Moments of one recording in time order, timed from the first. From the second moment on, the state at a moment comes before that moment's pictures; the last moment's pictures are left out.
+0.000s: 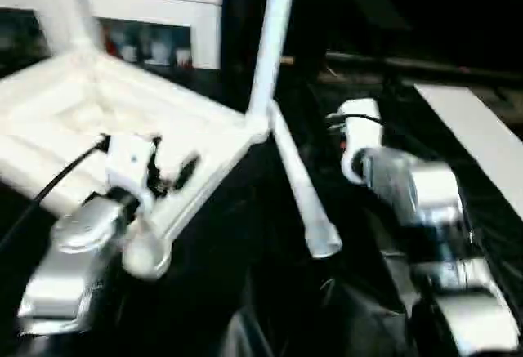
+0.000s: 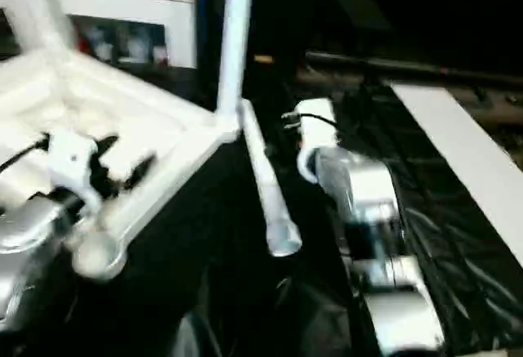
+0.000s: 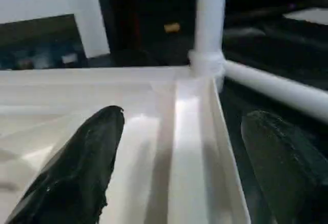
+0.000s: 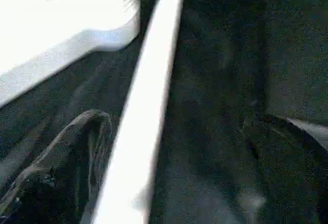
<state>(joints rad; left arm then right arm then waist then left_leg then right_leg) -0.13 0.43 0.07 -0.23 -0.17 0.43 -0.47 -0.71 -0.18 -0.01 0.32 0.15 1.02 0.27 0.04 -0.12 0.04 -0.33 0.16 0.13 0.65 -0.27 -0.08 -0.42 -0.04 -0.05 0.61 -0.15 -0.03</state>
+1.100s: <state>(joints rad) -0.17 0.64 -0.14 -0.41 -0.35 0.69 -0.83 -0.66 -0.19 0.03 0.44 0.22 1.21 0.38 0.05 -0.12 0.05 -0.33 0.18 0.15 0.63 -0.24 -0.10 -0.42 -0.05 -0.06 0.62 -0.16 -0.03</state>
